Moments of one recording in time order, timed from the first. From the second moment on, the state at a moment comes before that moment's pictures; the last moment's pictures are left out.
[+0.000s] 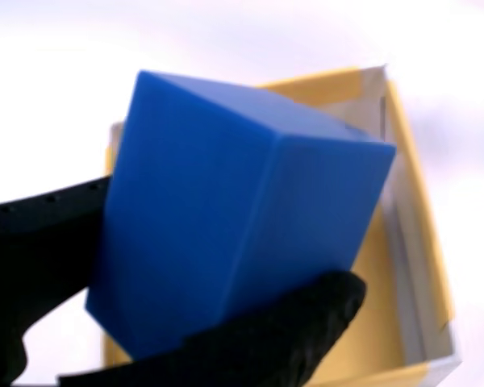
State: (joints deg) arm 20.5 79.4 99.7 9.4 -108.0
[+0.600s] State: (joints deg) arm 17.4 68.8 93.4 6.0 -100.2
